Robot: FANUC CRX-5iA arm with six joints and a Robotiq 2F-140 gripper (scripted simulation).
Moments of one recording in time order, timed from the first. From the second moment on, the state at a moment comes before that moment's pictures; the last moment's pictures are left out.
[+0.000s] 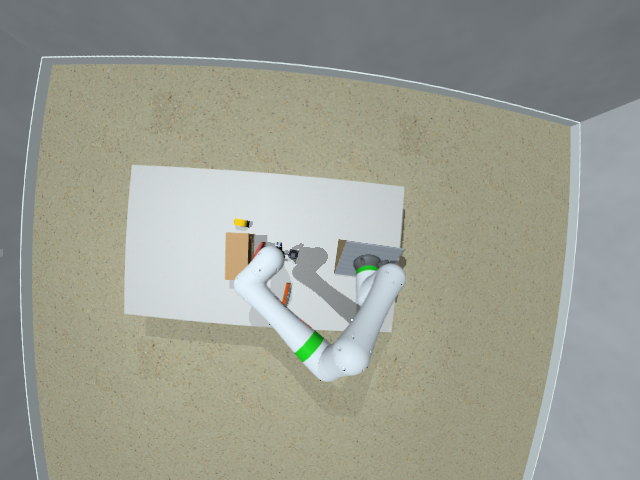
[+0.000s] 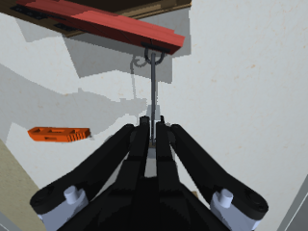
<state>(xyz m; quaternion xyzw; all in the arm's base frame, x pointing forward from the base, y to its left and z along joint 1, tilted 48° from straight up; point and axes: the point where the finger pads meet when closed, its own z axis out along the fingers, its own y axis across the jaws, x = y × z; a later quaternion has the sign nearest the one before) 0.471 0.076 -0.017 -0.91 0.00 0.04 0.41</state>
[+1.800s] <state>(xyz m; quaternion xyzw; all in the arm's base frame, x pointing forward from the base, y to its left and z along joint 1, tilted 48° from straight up) 0.472 0.078 -0.019 -0.91 0.00 0.04 0.41</state>
